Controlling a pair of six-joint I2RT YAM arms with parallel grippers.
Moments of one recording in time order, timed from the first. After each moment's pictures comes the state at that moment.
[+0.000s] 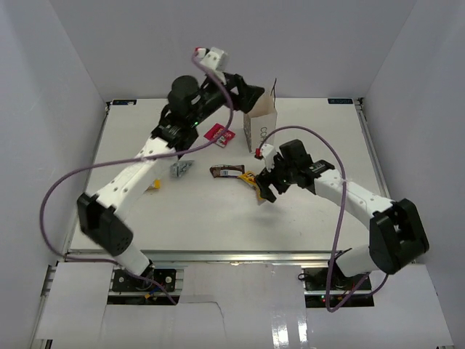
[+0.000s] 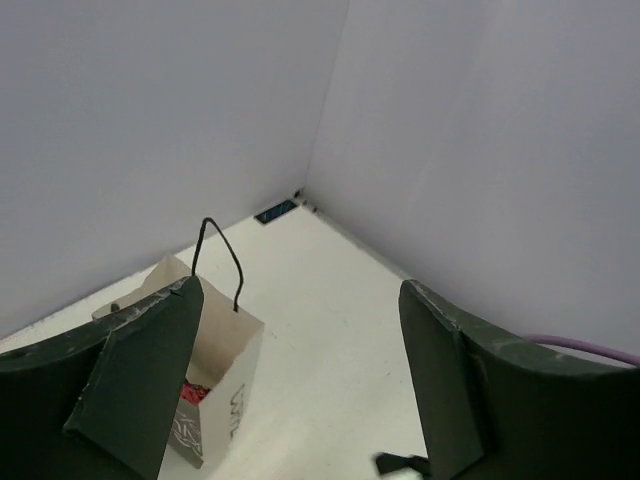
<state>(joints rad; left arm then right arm) -0.60 1.73 1.75 0.13 0.25 -0.22 0.52 1.36 0.90 -0.42 -0.38 -0.36</state>
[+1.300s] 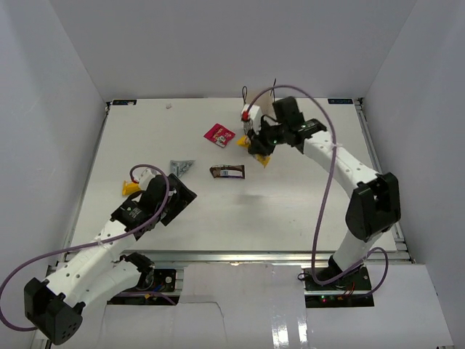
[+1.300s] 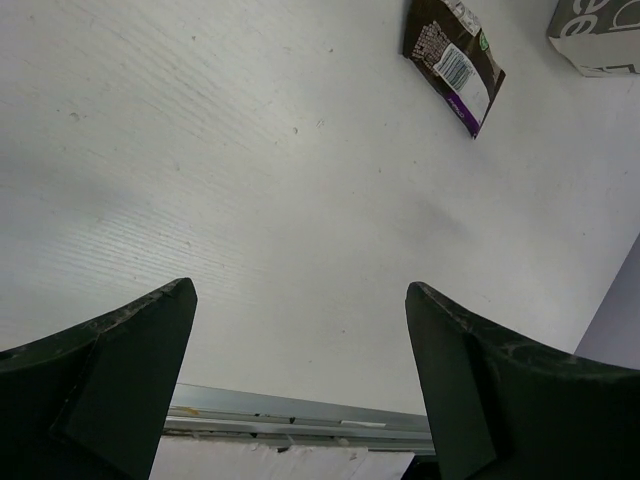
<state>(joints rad) -0.59 0.83 0.69 -0.68 -0.26 -1.18 0.52 1.73 1.48 -0.57 -0.51 -0.50</state>
